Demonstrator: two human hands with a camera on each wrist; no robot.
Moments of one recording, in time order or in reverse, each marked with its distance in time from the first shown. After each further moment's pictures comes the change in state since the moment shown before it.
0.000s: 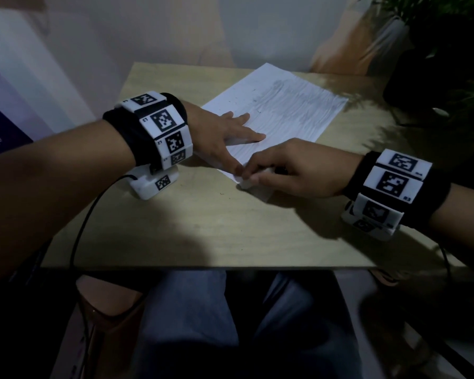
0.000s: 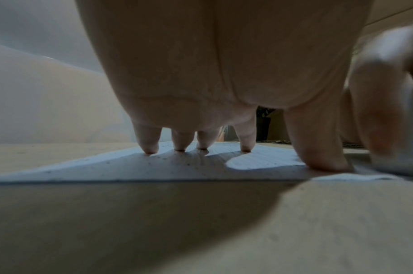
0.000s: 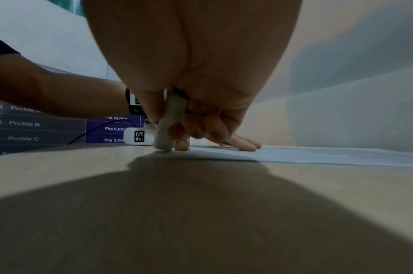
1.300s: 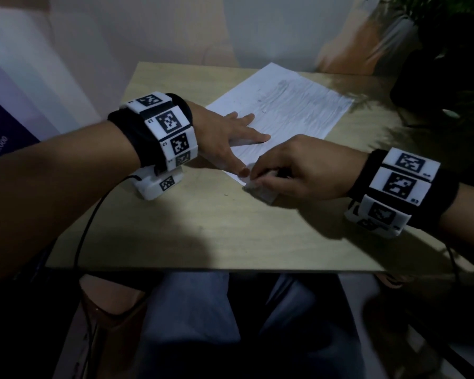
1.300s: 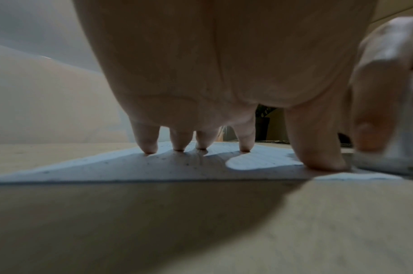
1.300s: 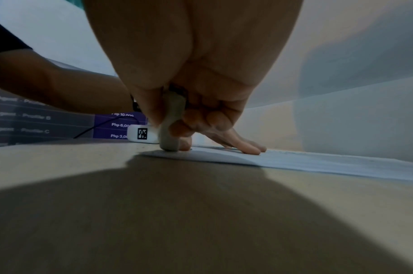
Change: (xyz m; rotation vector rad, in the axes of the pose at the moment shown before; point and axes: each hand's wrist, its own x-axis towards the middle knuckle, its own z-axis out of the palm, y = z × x) left_hand 0.002 -0.003 0.001 0.026 0.000 0.010; right_hand 0.002 0.002 -0.001 -0.126 0.038 -0.075
